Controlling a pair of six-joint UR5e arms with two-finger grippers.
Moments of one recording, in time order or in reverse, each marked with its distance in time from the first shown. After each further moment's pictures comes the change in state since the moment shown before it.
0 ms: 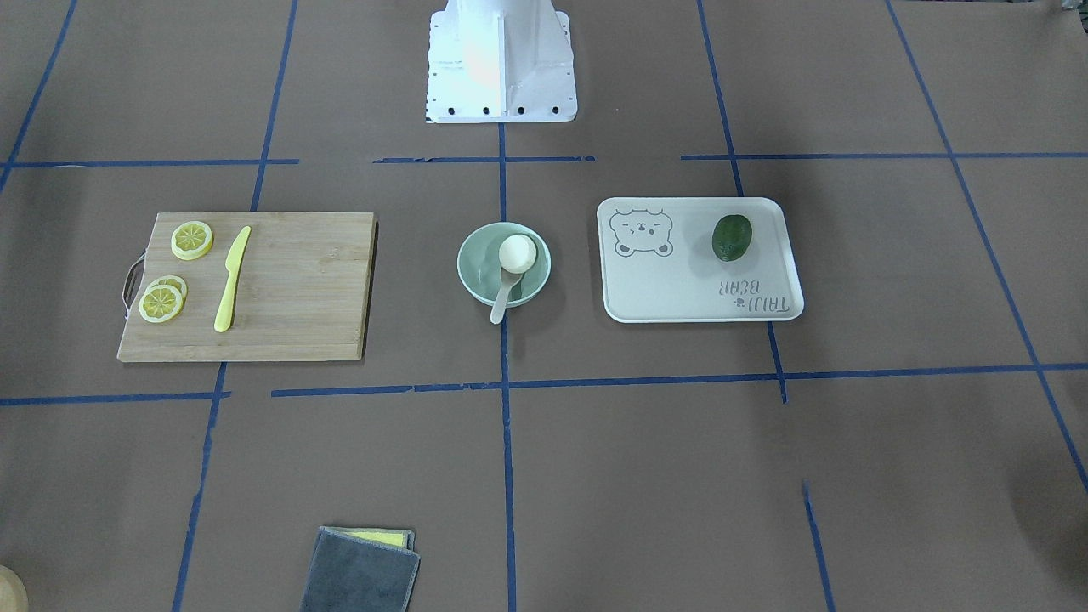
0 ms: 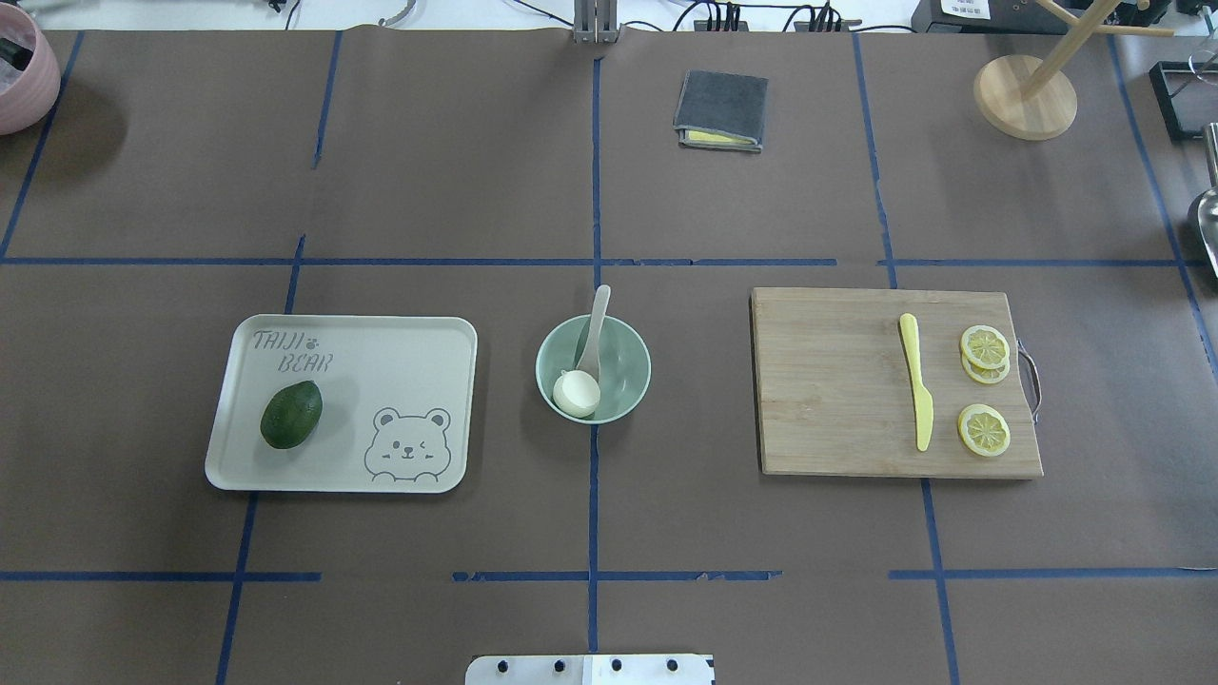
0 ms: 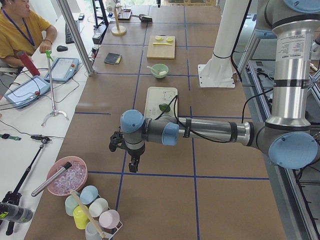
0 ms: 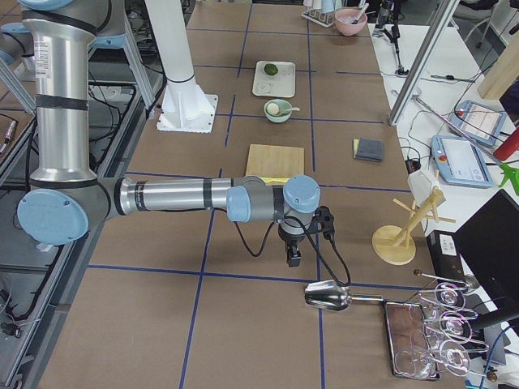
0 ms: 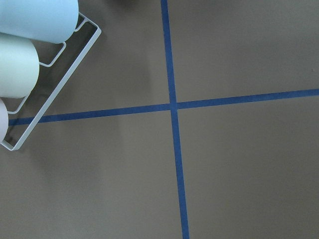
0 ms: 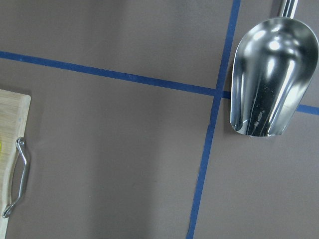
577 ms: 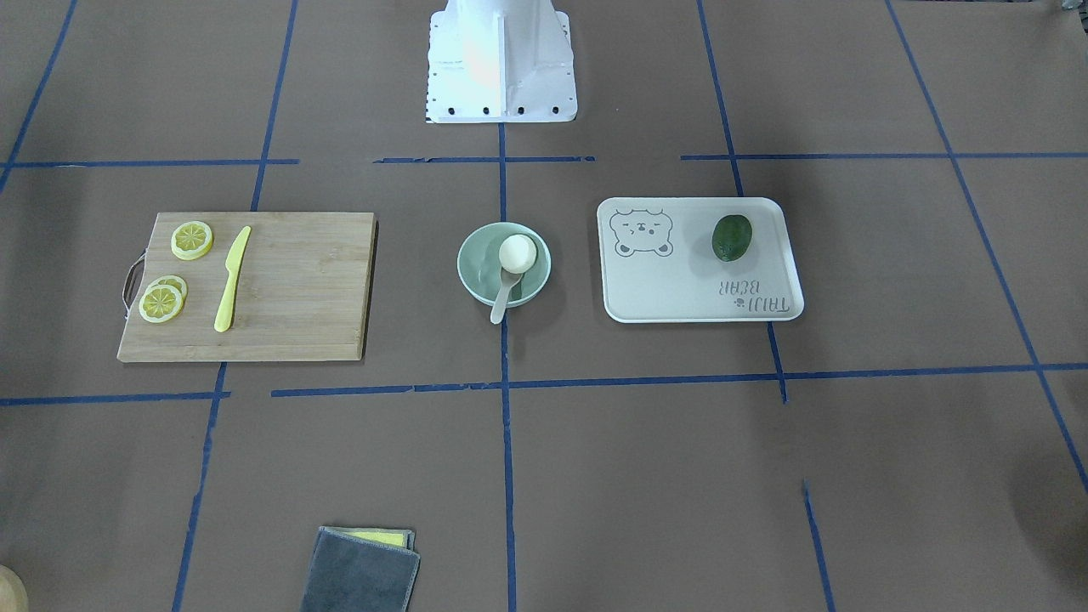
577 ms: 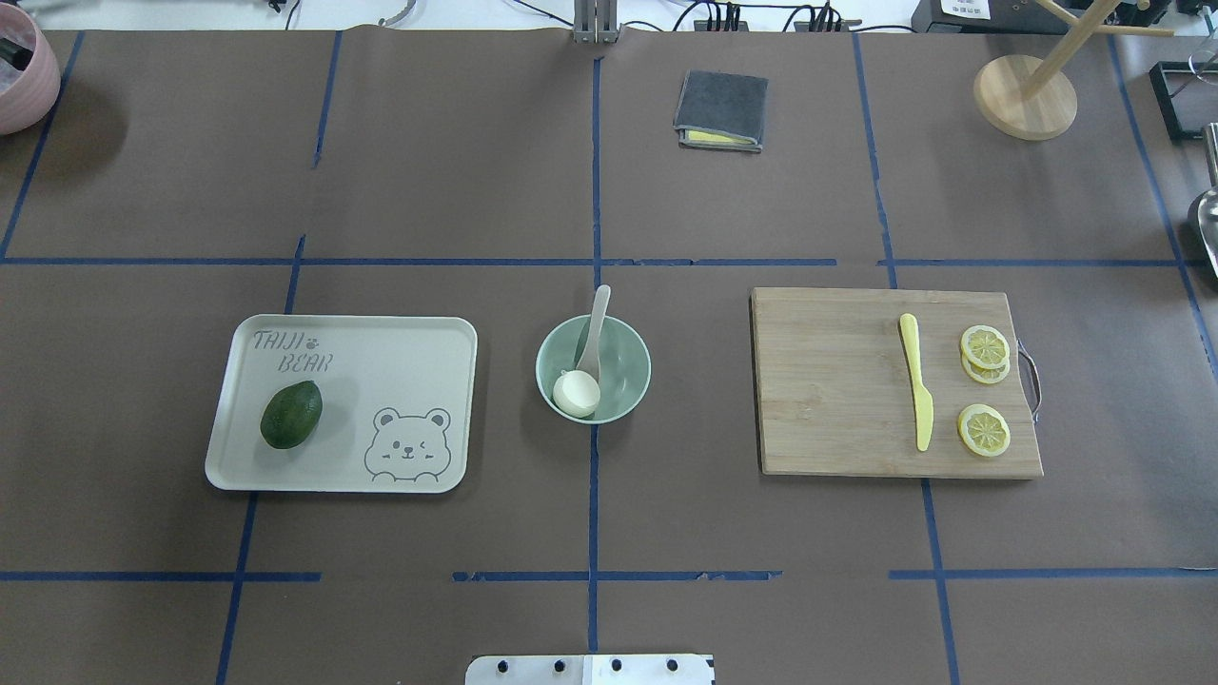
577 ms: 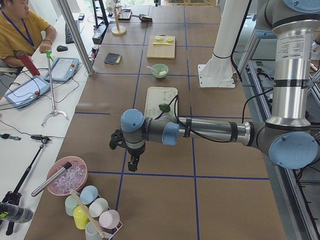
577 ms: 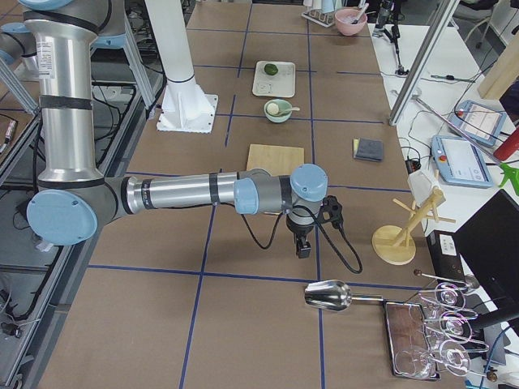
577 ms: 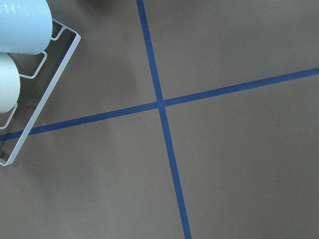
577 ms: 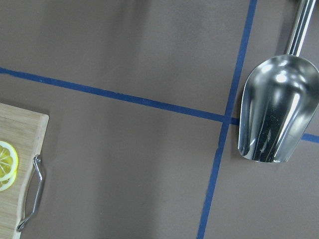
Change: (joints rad) left arm 0.003 -0.002 -0.006 -0.008 -0.004 0.032; right arm 0.000 0.041 0.007 0.000 -0.002 0.001
